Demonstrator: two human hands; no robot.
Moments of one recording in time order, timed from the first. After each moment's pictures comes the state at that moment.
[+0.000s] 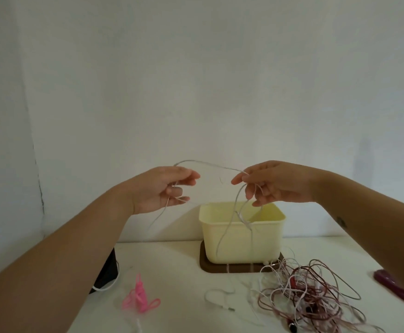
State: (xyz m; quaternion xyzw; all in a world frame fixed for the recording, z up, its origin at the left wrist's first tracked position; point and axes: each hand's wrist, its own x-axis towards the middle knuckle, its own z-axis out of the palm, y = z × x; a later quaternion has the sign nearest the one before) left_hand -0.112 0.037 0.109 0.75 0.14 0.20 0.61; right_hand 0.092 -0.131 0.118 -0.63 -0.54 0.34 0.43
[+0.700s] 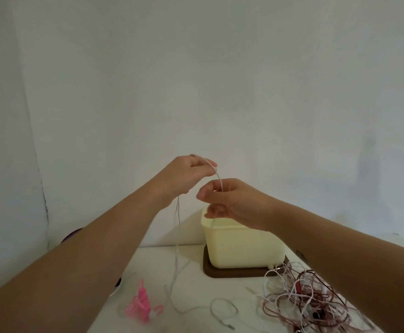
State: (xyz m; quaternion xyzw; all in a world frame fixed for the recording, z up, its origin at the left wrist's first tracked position) left_hand -0.074 0.002 0.125 0.85 0.20 0.33 0.36; right_hand 0.036 -0.089 0.084 -0.52 -0.57 0.34 0.53
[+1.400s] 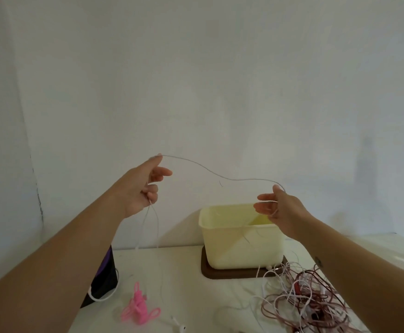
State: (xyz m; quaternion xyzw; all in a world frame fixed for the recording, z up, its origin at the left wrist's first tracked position) left_hand -0.110 0.061 0.114 0.64 0.25 0.38 0.62; right_hand 0.137 -0.092 0.033 -0.61 -0.25 0.25 0.71
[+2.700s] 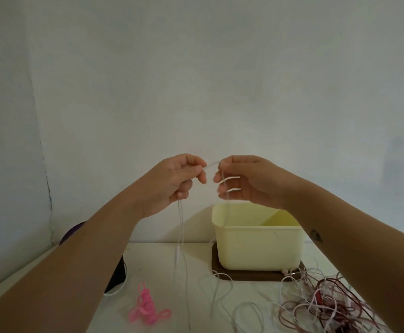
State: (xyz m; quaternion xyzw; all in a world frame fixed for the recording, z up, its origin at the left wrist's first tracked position) left_hand -0.108 0.048 0.105 0.78 0.09 0.30 0.54; right_hand 0.051 -0.063 0.109 -0.48 -0.54 0.39 0.58
